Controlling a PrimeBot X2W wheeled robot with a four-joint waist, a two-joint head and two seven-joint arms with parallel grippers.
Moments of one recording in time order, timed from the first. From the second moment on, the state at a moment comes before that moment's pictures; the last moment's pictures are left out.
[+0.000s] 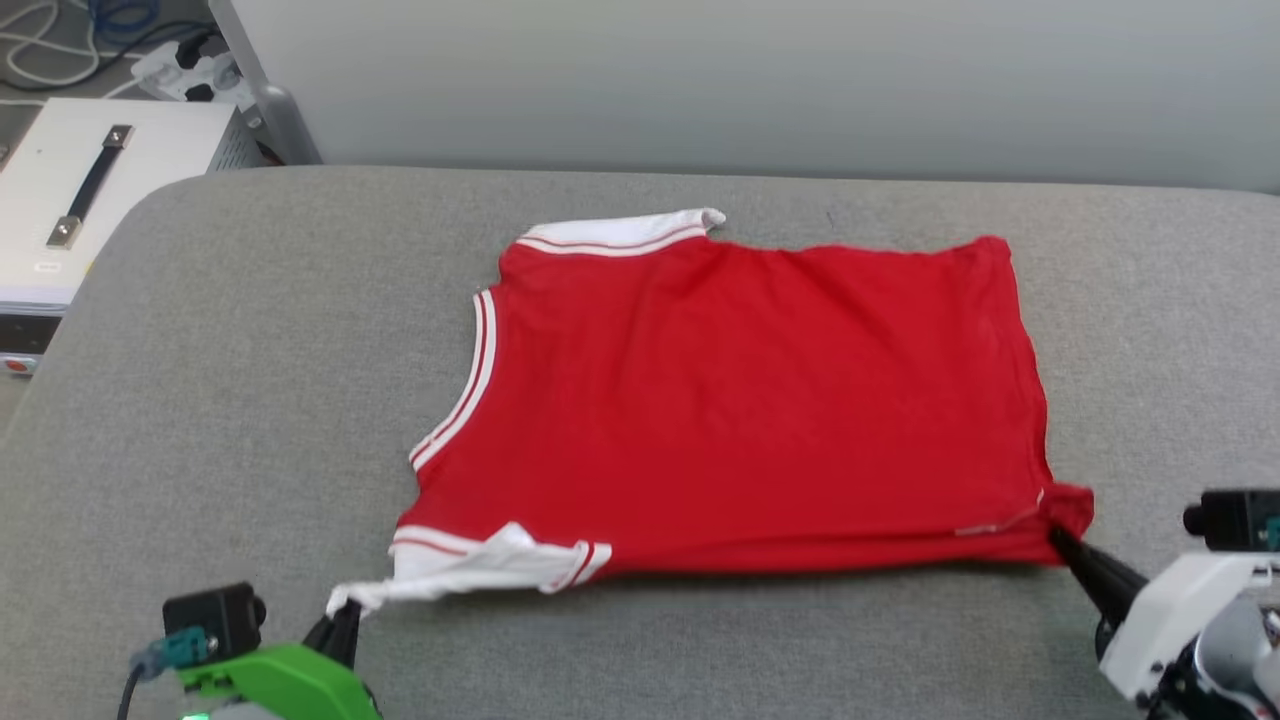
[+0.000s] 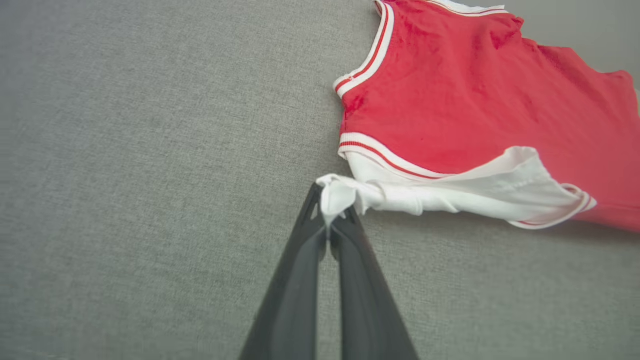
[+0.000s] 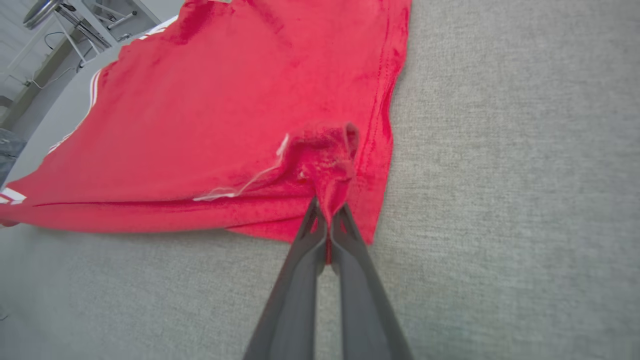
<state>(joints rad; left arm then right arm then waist) 0.04 0.57 -0.46 0.00 -0.92 0.33 -0.02 -0.23 -0.62 0.55 0.42 1.05 0.13 0.02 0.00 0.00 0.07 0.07</state>
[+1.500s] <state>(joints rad) -0.35 0.50 -0.52 0.22 -0.87 0.25 0.09 -0.13 -0.36 0.09 0.11 0.56 0.13 0.35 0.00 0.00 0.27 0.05</state>
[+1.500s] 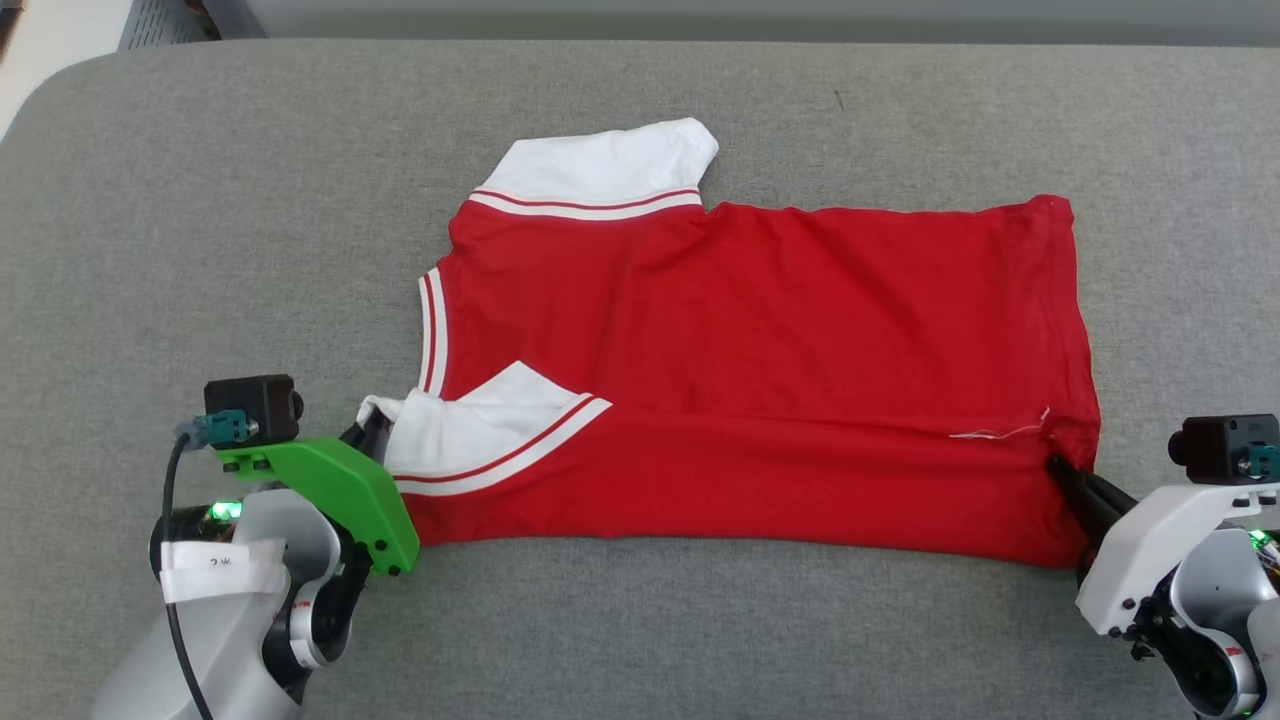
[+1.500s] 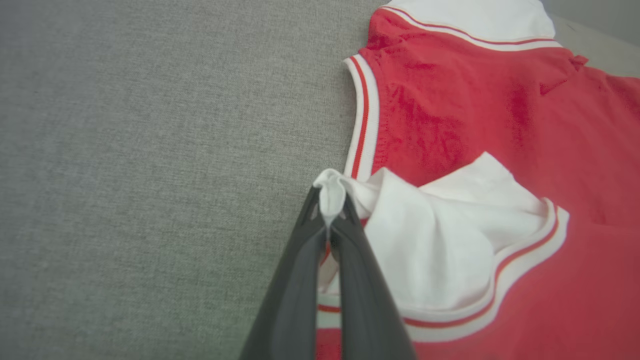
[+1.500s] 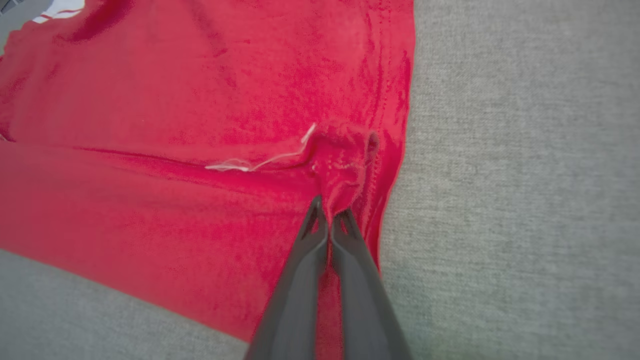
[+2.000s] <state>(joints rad) -0.39 0.47 -0.55 0.33 -0.93 0.17 0.14 -0.17 -0.38 0.14 0.21 0.56 0.13 0.25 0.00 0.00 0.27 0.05</state>
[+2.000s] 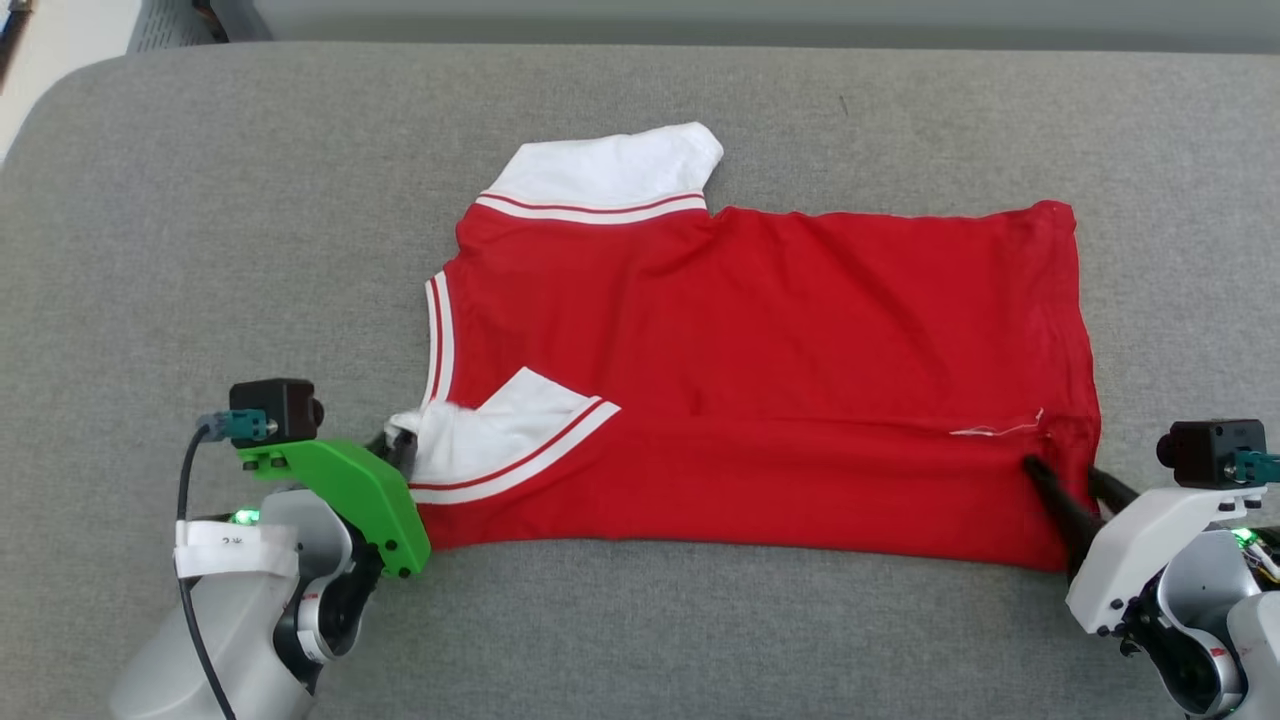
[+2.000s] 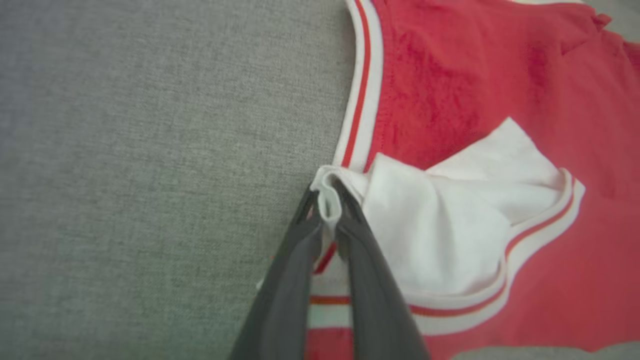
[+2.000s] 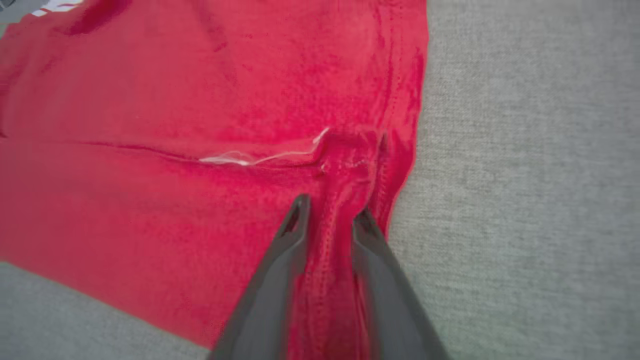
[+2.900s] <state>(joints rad) -0.28 0.72 -0.54 -0.01 -1.05 0.23 0.48 -0.03 -0.19 0.00 0.00 0.36 0.13 0.10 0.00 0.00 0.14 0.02</state>
